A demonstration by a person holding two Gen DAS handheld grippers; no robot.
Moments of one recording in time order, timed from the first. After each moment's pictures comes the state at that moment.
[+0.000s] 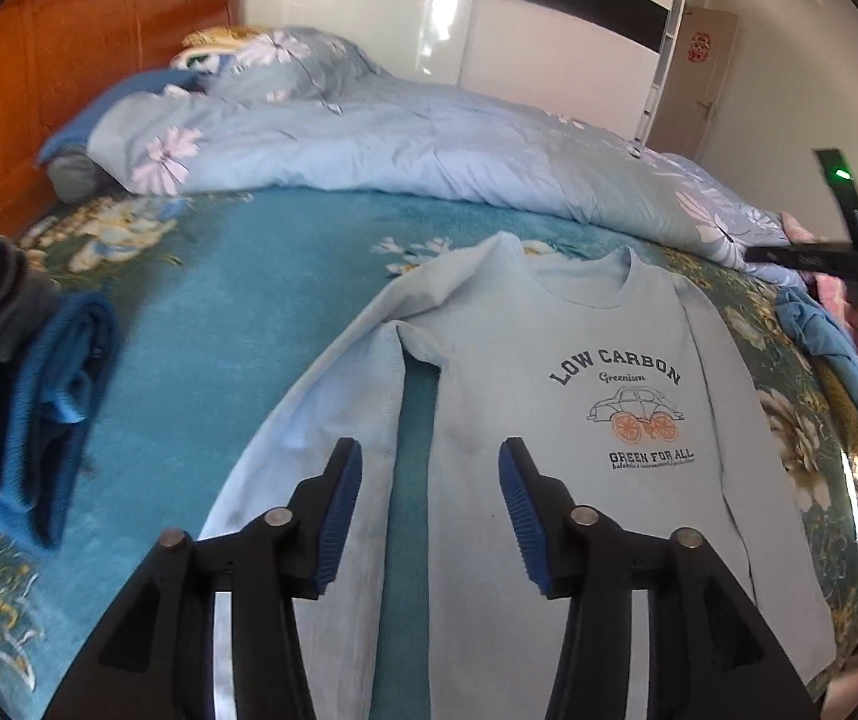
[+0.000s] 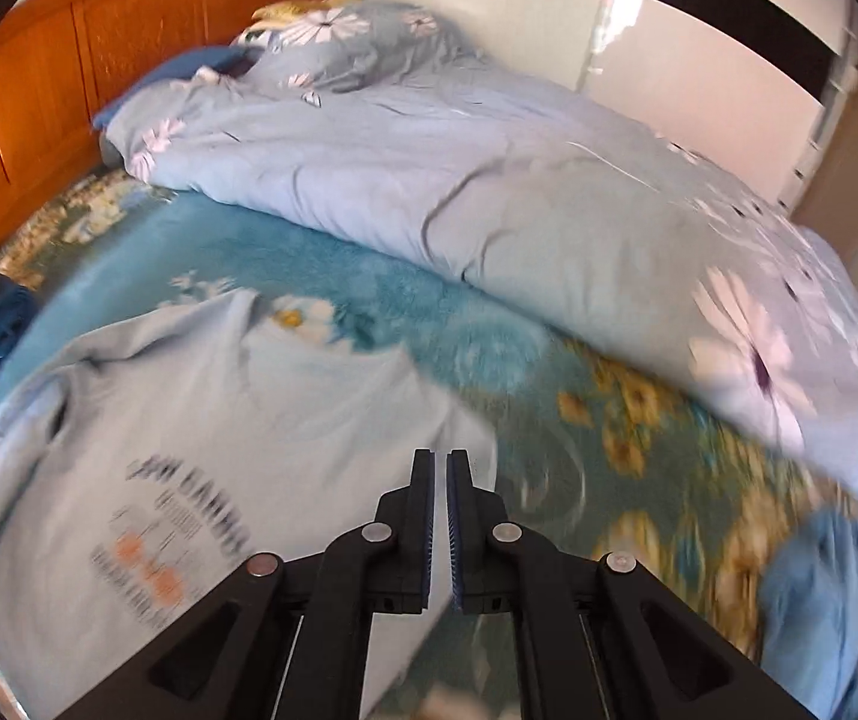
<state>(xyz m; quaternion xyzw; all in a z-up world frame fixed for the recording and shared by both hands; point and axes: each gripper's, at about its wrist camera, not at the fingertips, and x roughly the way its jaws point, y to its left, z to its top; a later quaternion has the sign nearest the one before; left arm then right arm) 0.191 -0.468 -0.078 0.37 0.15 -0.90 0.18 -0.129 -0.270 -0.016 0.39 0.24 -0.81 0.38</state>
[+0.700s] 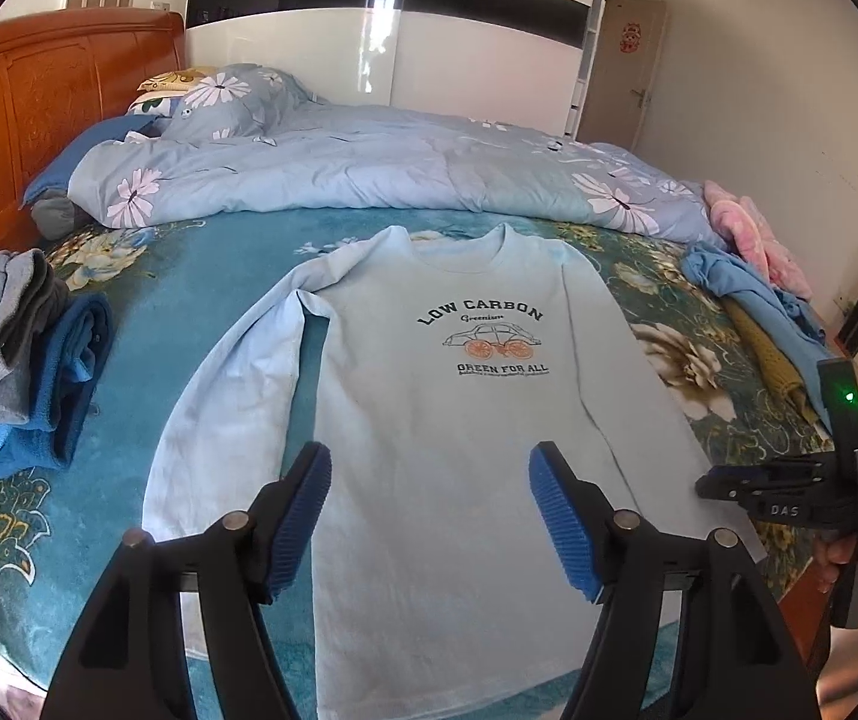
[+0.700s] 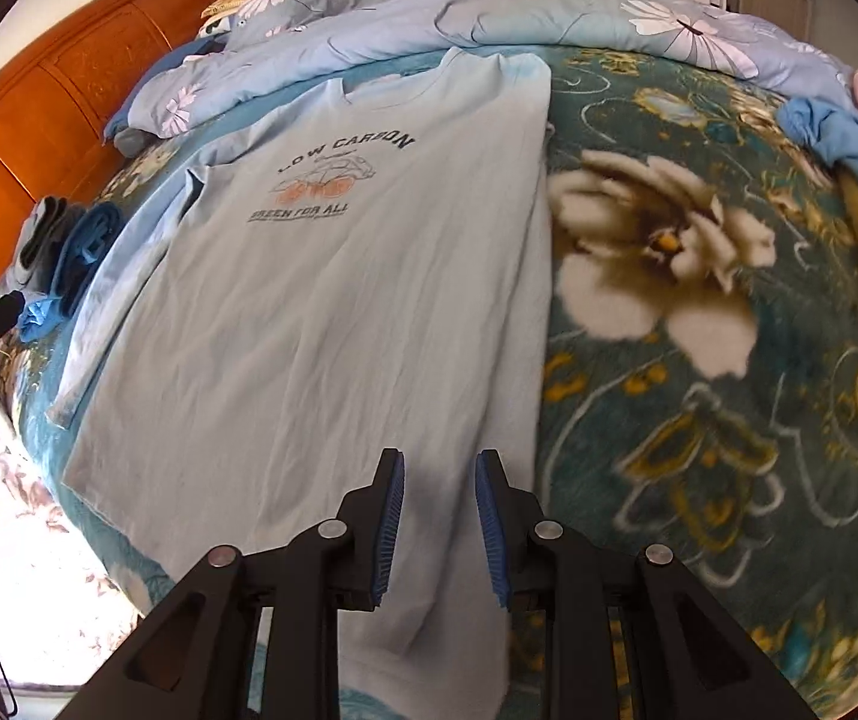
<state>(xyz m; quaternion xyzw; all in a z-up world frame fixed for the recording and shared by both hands) 0.260 -0.376 -0.038 0.36 0.12 -0.92 0.12 0.093 -0.123 -0.113 0.52 0.11 -0.77 0.34</state>
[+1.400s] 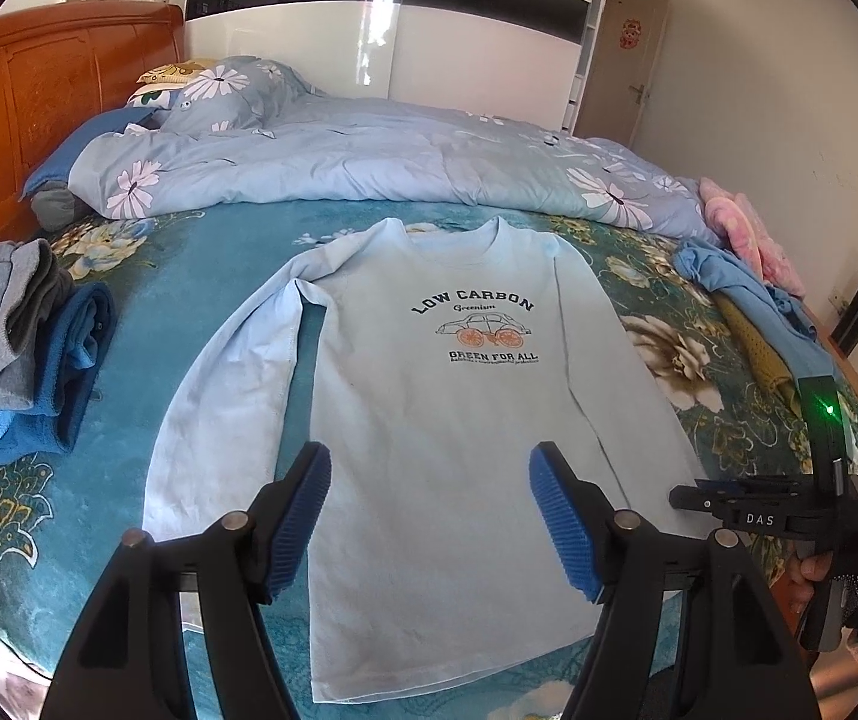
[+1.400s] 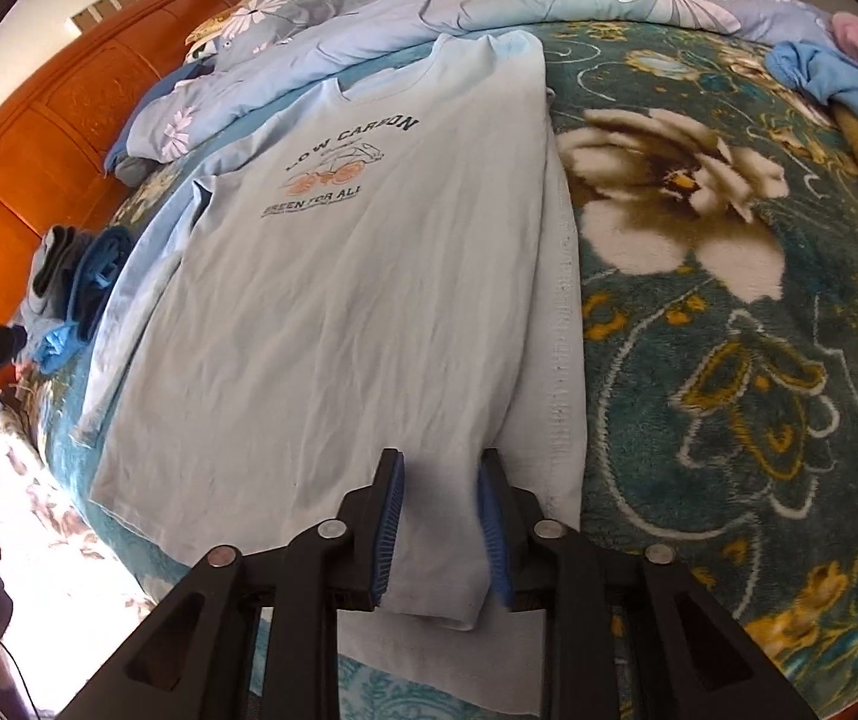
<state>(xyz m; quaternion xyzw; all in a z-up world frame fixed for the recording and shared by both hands) 0.268 -0.373 -0.037 0.37 0.13 -0.91 0.11 0.104 -0.121 -0.124 0.54 0.05 -0.77 0.34</state>
